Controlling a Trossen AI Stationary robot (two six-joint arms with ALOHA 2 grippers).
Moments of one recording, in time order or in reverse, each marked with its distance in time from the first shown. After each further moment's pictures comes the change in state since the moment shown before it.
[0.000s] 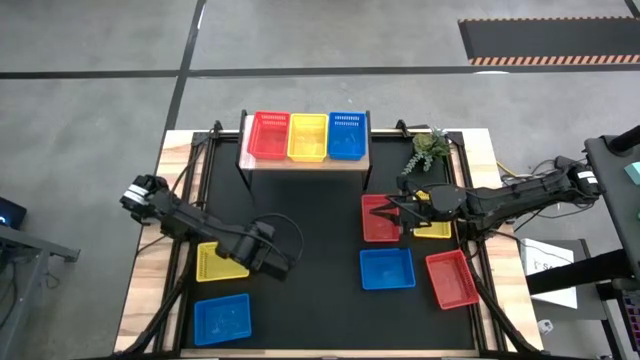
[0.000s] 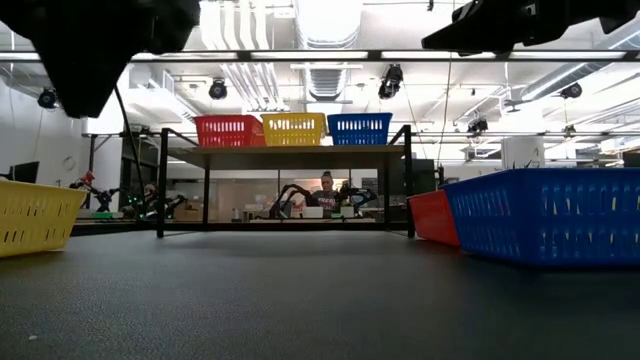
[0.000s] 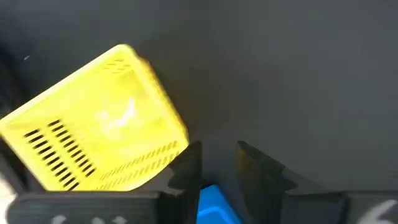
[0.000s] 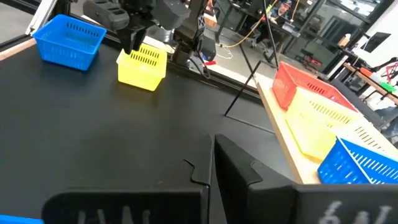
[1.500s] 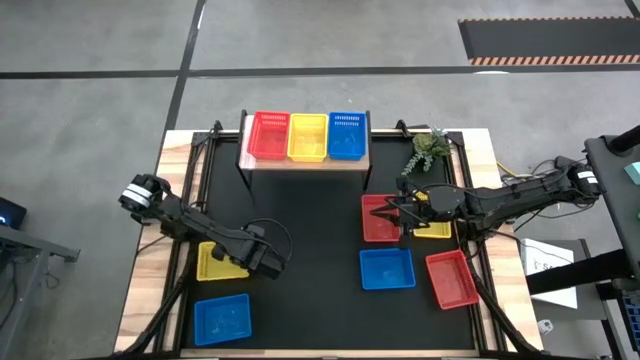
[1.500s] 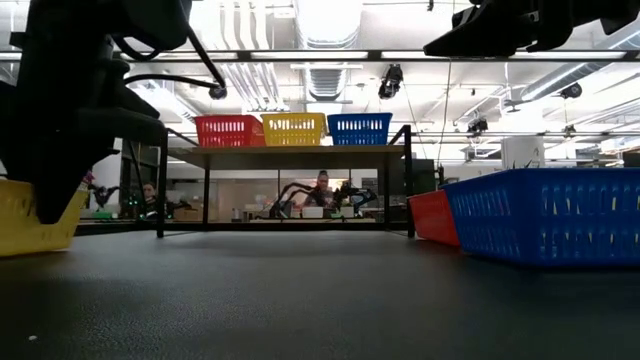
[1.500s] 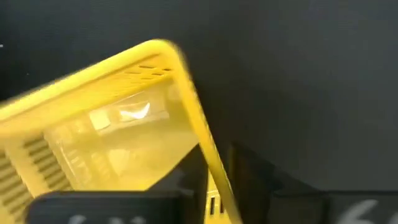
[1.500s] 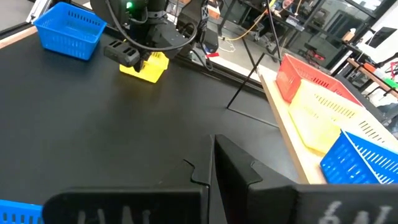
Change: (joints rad) left arm 0.001 -0.012 -0.366 0.279 -0.001 -0.081; right arm 0.000 0.000 0.000 -0.034 0.000 -0.005
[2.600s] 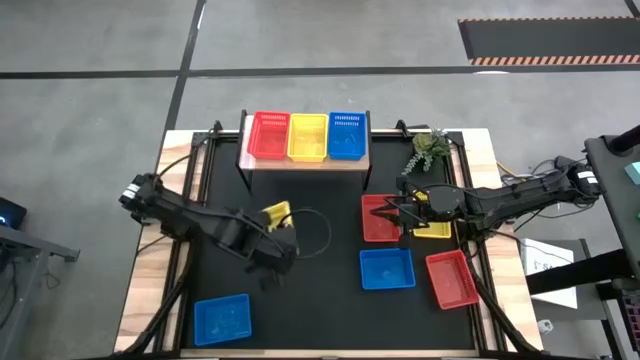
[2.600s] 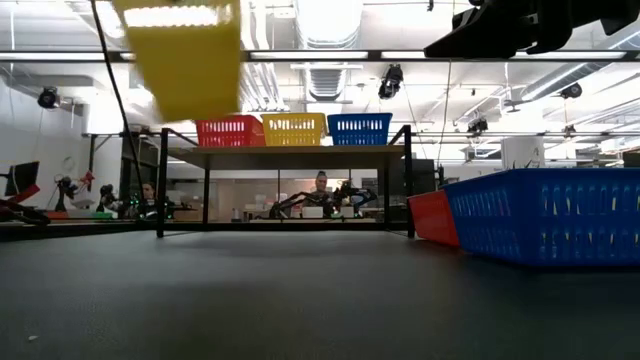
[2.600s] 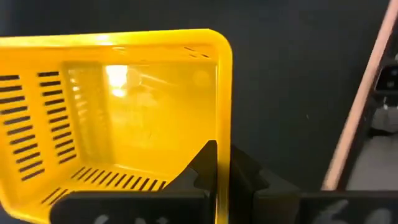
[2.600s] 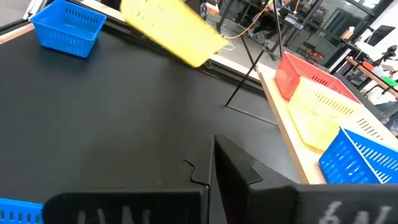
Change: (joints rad) left arm 0.008 0.002 0.711 -0.297 -0.136 1.017; right arm 0.000 0.000 -0.002 -0.004 0.008 0.000
